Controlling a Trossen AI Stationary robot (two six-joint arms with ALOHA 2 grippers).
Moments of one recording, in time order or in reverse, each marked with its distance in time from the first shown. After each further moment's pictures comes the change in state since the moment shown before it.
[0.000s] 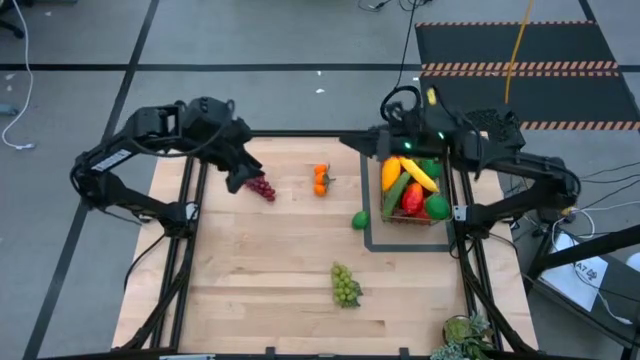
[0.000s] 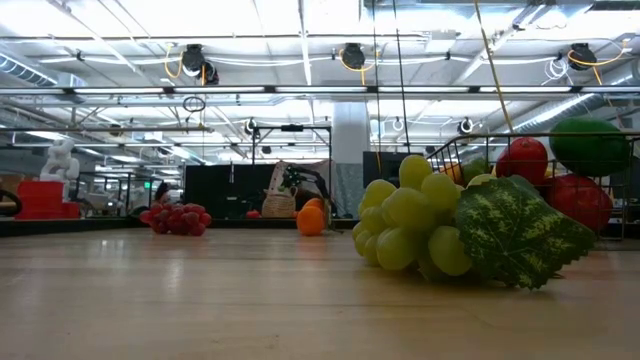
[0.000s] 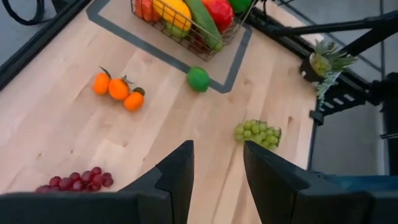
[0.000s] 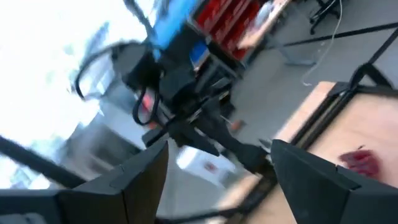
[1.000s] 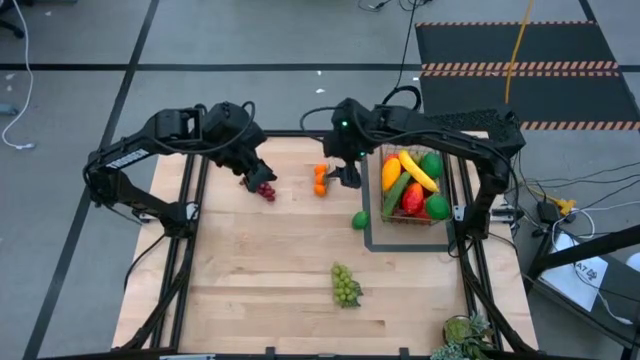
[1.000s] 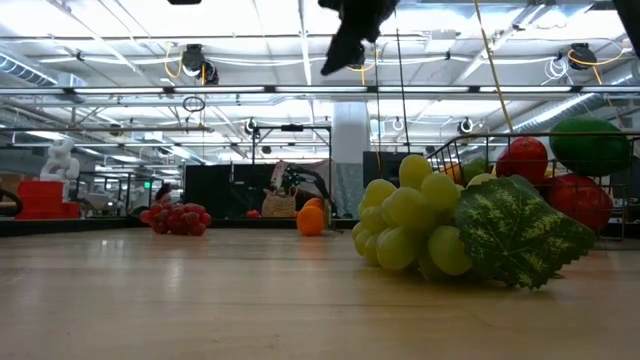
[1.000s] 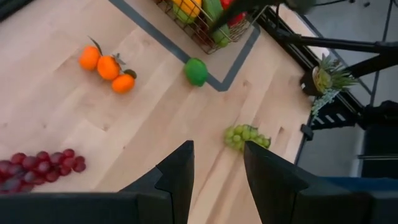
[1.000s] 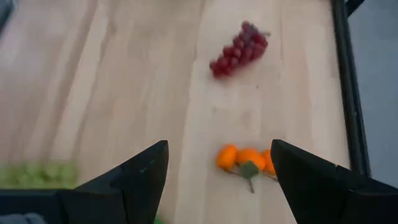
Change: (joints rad) left arm -0.029 0.080 0.000 0.028 -0.004 -0.196; right arm -0.117 0.536 0.529 -0.906 -0.201 -1.249
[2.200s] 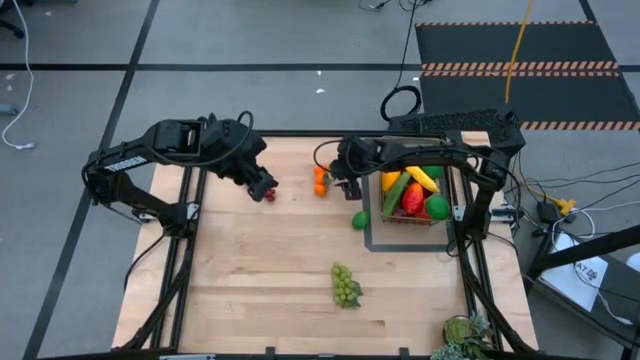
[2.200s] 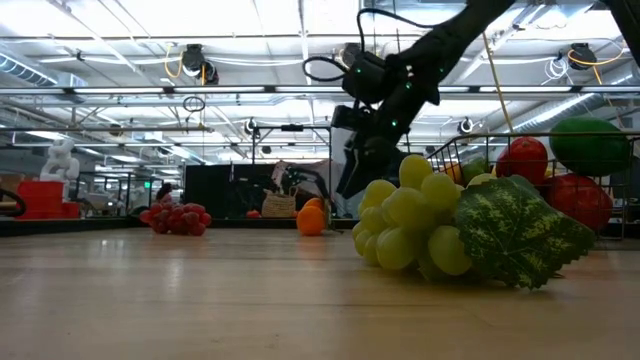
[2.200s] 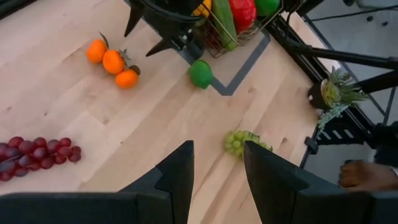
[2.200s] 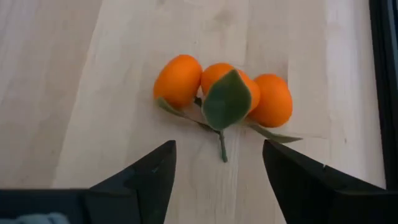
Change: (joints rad) left arm -0.130 0.000 0.000 0.005 -0.161 -0.165; right arm -0.095 0.020 -0.726 0.732 0.125 -0.207
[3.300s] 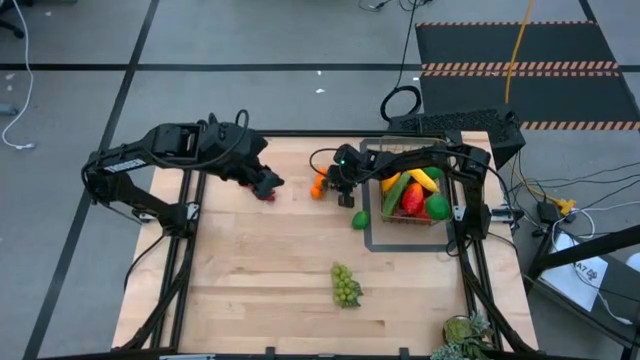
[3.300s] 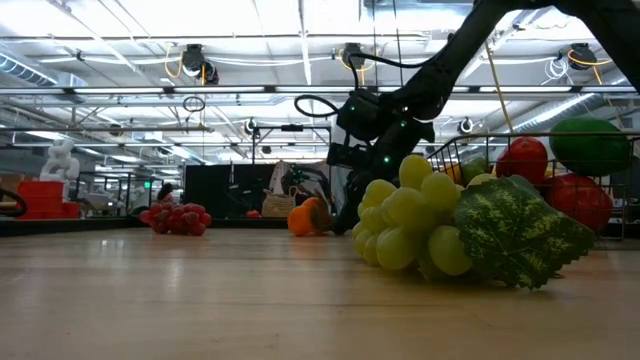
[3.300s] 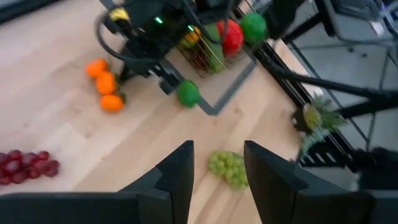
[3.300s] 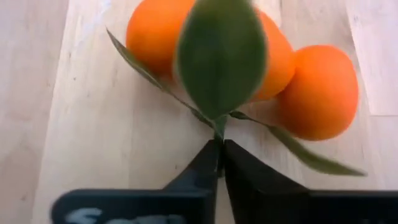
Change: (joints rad) left arm -0.047 0.000 0.000 0.085 -0.073 -0.091; right arm -0.010 0.160 -0.060 0.182 -0.048 0.187
